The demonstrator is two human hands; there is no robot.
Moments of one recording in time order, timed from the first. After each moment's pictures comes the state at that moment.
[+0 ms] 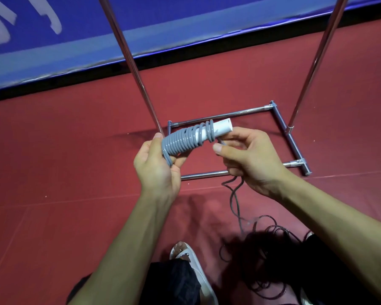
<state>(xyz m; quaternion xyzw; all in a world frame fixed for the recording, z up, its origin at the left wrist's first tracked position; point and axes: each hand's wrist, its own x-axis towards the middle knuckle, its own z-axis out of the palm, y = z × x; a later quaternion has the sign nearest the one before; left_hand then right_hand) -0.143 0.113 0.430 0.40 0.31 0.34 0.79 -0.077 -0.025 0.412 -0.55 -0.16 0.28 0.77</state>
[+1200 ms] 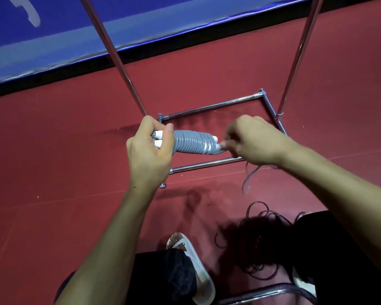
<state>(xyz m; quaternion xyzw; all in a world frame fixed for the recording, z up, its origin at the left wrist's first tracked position) -0.158 0.122 0.418 0.85 0.12 0.37 0.35 -0.053 -0.055 0.432 -0.90 -0.32 0.15 0.24</state>
